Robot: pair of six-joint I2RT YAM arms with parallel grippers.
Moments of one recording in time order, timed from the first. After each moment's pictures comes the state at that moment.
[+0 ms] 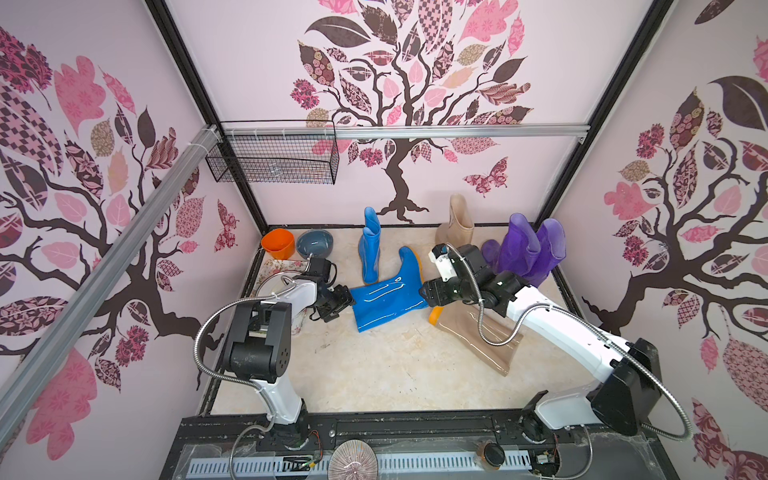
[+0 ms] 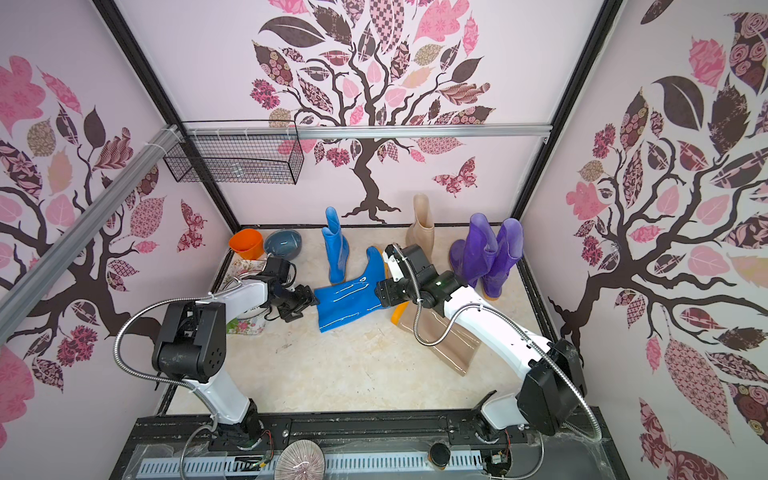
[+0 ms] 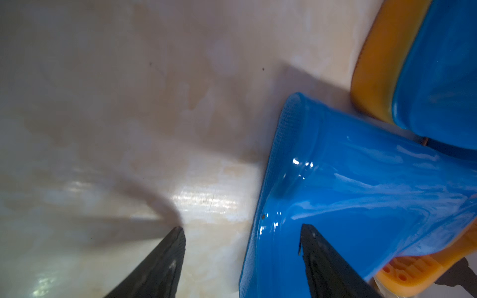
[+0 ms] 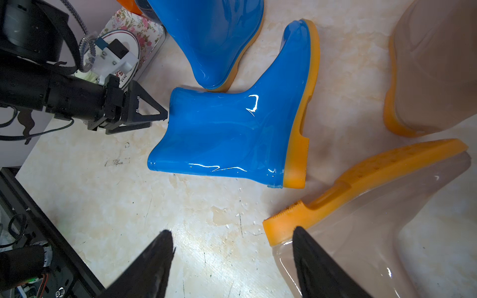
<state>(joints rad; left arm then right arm) -0.12 1.77 1.06 -0.53 0.31 -0.62 0.63 1.41 1.20 -0.58 -0.10 0.27</state>
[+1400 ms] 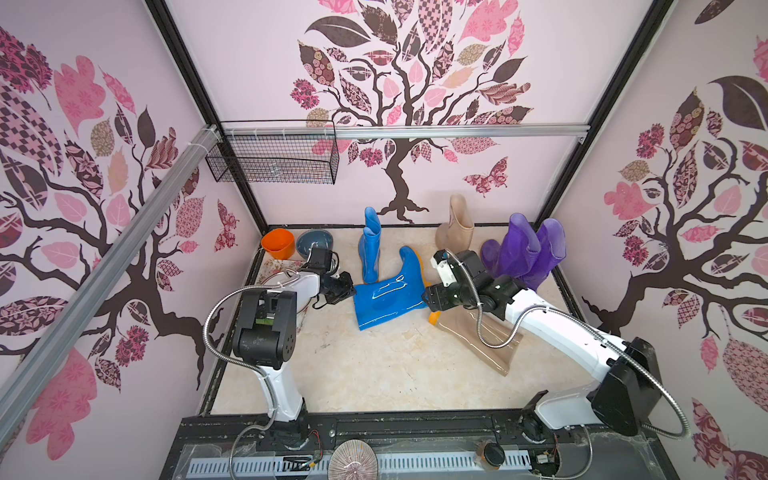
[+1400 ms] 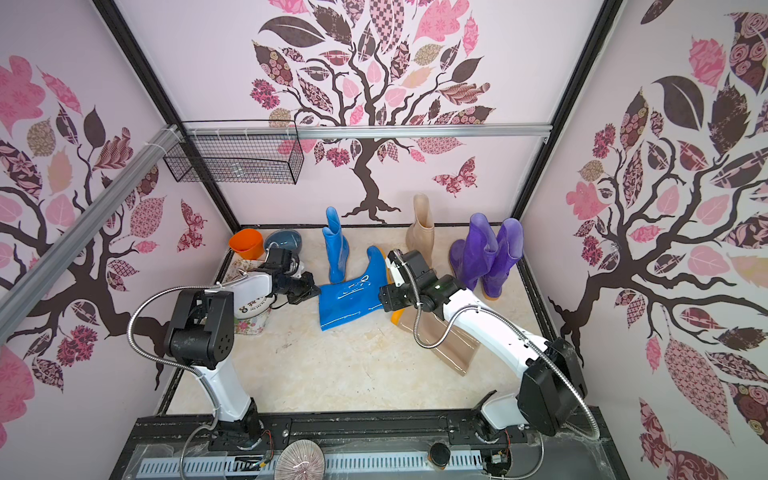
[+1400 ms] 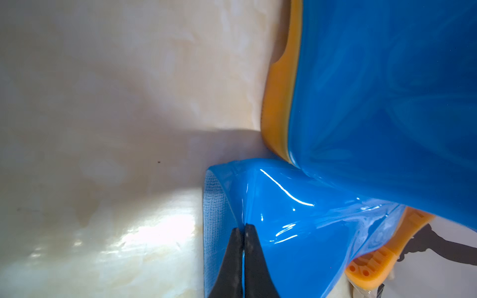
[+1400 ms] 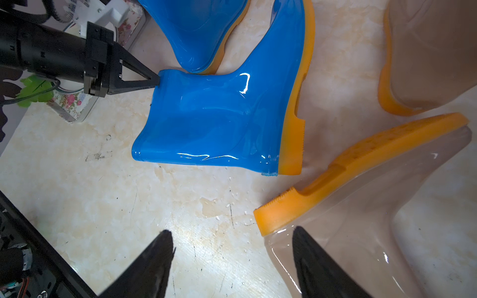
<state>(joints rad) -0.11 1.83 1.14 -0.37 0.46 -0.55 0.63 1.41 1.15 -0.57 -0.07 0.28</state>
